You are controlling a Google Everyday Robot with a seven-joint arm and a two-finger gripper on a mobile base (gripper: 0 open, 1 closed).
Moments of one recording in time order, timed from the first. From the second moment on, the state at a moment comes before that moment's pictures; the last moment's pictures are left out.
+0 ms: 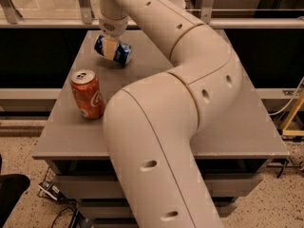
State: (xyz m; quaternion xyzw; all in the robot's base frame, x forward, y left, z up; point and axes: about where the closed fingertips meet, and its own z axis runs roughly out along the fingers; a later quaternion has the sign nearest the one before) arm 0.775 0.102 0.869 -0.61 0.77 -0.02 0.18
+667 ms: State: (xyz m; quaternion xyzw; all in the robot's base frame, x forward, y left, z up) arm 0.770 0.106 0.845 -0.63 0.77 -0.01 0.15
